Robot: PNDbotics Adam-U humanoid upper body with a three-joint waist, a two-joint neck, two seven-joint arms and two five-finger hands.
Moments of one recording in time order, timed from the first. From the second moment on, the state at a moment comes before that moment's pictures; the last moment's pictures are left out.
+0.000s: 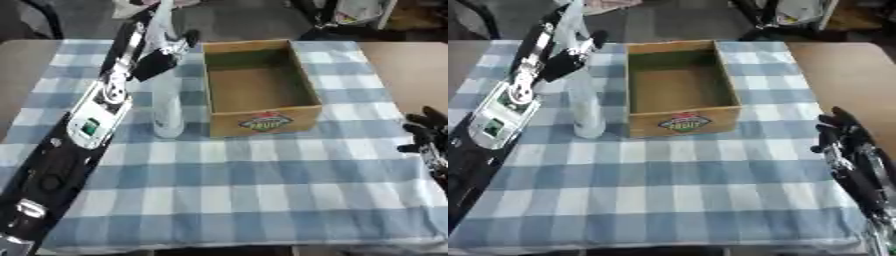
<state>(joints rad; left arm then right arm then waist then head) -0.63 0.40 -0.21 -1.42 -0.31 0.12 0.10 -0.11 -0.20 -0.03 -1.71 0.10 -0.17 0.18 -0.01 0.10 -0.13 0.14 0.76</state>
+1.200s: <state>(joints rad) -0.65 0.41 -0.21 -1.38 -0.27 0.12 0.08 -0.11 -0.20 -0.03 -1.71 0.09 -0.17 0.19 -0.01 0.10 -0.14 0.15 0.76</state>
